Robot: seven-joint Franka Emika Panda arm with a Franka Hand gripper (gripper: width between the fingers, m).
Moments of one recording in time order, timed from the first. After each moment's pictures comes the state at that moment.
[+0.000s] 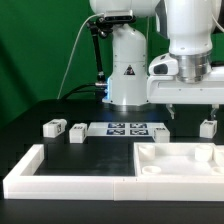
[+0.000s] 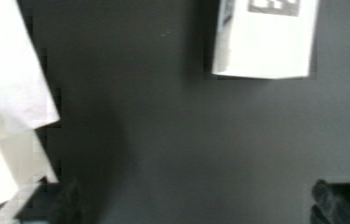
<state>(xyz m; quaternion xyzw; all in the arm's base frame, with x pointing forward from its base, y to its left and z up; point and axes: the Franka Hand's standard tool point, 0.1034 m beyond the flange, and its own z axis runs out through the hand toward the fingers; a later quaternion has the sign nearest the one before) 0.382 0.135 0.046 -0.98 0.17 0.12 0.05</state>
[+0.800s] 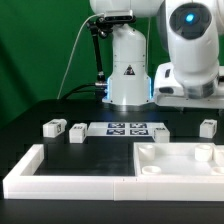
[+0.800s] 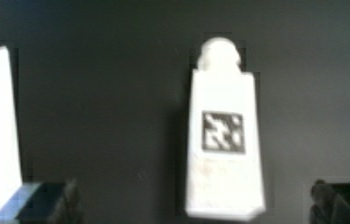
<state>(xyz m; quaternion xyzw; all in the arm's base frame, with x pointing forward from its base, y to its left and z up) 0.359 0.149 0.050 -0.89 0.16 0.41 0.09</state>
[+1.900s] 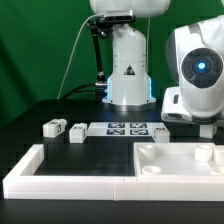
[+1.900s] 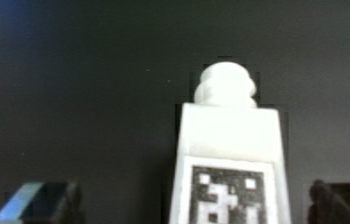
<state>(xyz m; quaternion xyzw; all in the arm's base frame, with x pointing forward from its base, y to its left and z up) 0.332 0.175 0.009 -0.88 0.15 0.44 0.08</state>
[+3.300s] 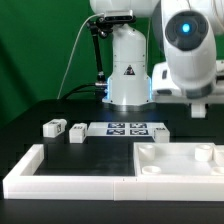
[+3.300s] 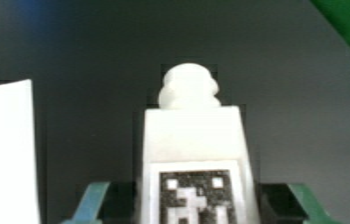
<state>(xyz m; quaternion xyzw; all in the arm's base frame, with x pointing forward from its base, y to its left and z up) 0.362 0.146 0.078 -0.89 0.13 0.43 0.10</state>
